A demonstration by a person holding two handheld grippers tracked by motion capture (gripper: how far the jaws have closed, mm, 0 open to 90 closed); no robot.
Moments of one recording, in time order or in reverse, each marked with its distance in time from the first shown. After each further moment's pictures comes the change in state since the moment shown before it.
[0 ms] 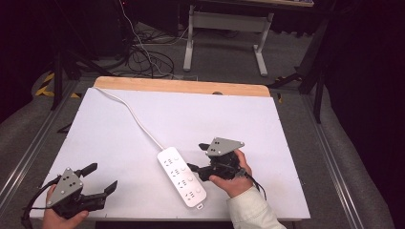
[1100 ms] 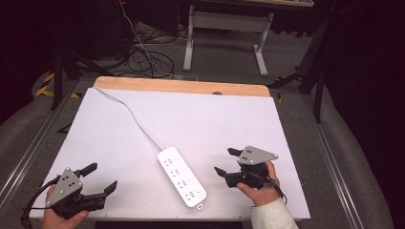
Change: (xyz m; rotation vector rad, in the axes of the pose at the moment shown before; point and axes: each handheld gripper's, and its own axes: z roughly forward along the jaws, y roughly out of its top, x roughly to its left) left arm 0.000 0.000 -0.001 -0.004 -0.005 -0.014; right arm -0.014 -0.046 -0.057 -0.010 -0.128 0.057
